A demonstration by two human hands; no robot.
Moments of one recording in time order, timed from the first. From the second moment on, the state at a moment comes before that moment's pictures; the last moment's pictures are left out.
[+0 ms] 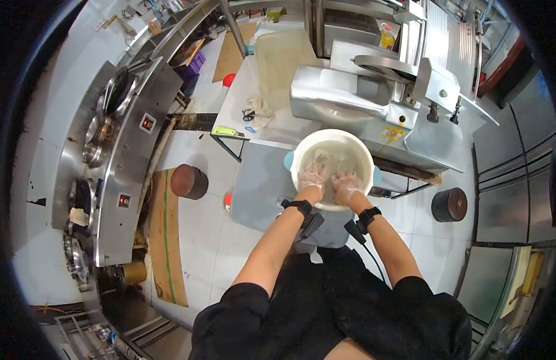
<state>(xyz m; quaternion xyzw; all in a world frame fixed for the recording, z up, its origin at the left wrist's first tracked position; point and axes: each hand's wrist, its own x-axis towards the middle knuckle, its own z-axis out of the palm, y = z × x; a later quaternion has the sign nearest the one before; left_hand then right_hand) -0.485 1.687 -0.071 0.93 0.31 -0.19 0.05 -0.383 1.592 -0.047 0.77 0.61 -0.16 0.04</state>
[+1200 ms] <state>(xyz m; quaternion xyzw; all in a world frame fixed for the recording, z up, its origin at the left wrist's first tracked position) -0.510 1.699 0.041 0.88 0.30 0.20 0.31 -0.353 1.573 0.009 0.77 0.50 -0.23 -0.34</state>
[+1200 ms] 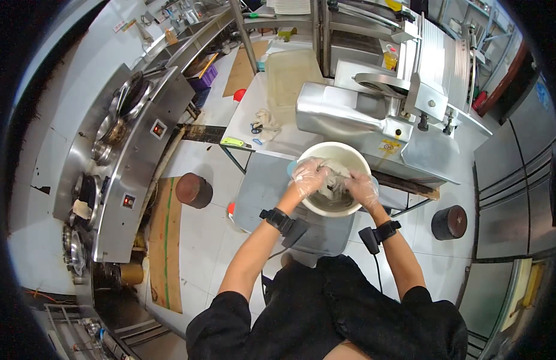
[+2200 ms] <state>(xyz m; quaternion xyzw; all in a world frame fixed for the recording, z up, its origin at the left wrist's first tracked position) -0.485 1.670 -0.058 0.92 0.32 -0.16 0.14 -0.377 1.592 -0.064 0.78 0.61 -0.04 0.07</state>
